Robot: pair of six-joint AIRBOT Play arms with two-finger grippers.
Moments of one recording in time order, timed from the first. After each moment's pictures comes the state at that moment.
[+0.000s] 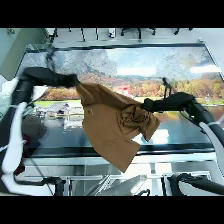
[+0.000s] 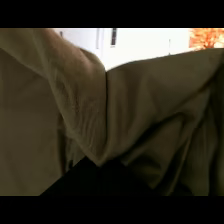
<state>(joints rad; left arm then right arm) -0.10 -1.63 1.56 -2.13 0.99 1.78 0.07 -1.38 0.92 2.42 -0.82 -1.86</state>
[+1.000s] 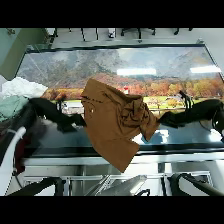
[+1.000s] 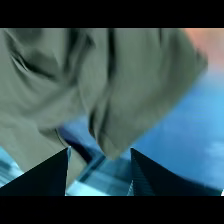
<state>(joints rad) -0.10 -1.28 0.90 -2.15 1.32 1.54 -0.27 -1.19 0.78 2.26 -1.29 -1.96</state>
